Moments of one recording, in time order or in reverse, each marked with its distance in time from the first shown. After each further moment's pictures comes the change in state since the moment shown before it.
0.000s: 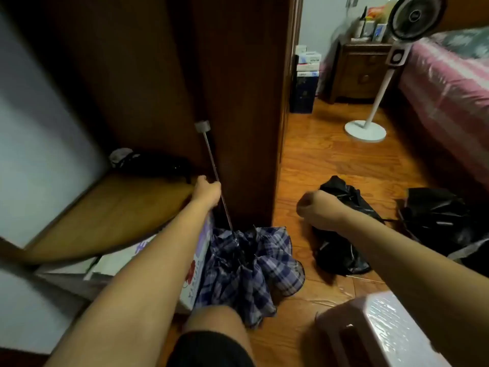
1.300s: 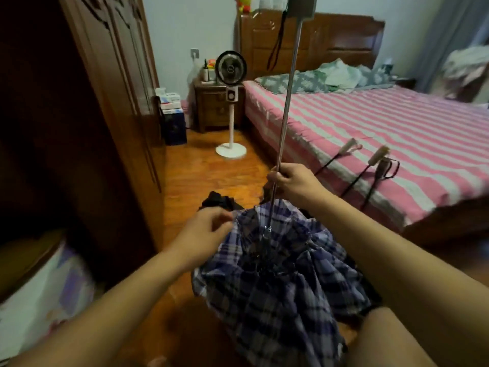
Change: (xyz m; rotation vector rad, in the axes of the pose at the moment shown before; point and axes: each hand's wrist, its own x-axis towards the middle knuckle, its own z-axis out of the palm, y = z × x) left_hand -0.381 0.118 0.113 0.418 -0.715 0.796; right_hand -0.260 0.128 -0.165 0.477 0.590 0.112
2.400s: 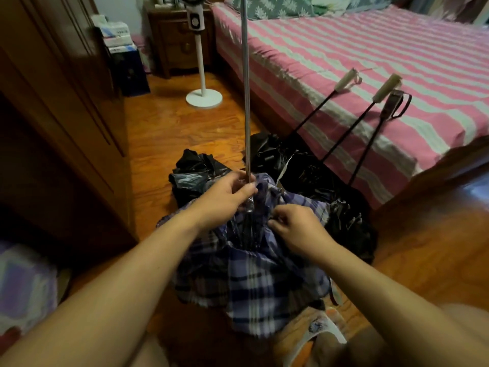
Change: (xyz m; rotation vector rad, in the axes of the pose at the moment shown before) left_hand 0.133 -0.055 0.105 -0.441 -0.273 -0.037; right_hand -0.032 0.169 0.065 -0.464 -0.088 0.107
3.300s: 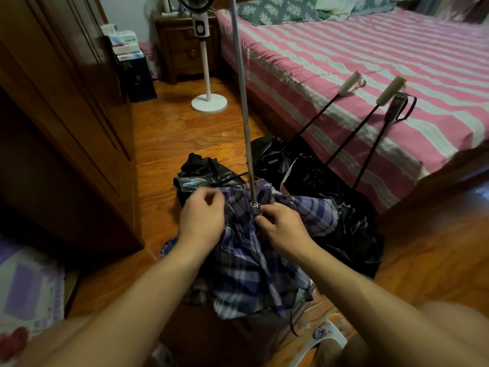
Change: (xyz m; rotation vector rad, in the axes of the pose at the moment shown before) left_hand -0.034 -0.010 0.008 0.037 0.538 -0.146; right_hand 0.021 -0.011 0.033 0.253 0.115 0.004
